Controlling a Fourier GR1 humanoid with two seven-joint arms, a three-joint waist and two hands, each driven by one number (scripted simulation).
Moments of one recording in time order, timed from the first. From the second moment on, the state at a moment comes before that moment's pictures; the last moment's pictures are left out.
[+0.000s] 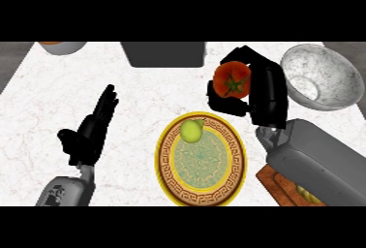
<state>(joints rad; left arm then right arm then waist) -0.16 0.16 -0.15 -1.50 0.06 0.17 0.05 -0.80 -0.52 0.75 -1.53 0.42 -0.82 0.81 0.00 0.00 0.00</state>
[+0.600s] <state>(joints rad) -0.16 0.16 -0.14 -1.54 0.05 0.16 0.09 -0.98 -0.57 0.47 -1.43 0.42 -0.53 0.90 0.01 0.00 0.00</state>
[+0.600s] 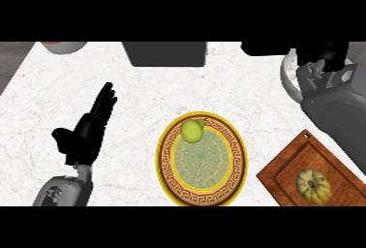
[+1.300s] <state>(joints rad) -0.17 0.14 -0.13 -1.54 0.03 0.15 0.10 -0.99 -0.63 0.35 -1.01 0.50 -0.38 0.68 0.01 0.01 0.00</state>
